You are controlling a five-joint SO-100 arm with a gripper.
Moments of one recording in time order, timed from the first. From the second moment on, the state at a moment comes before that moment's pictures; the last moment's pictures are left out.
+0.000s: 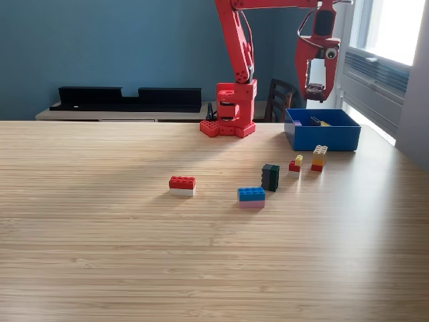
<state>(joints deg) -75.2 105.5 100.5 92.1 6.4</state>
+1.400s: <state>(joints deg) -30.6 77.9 61.3 99.2 11.2</state>
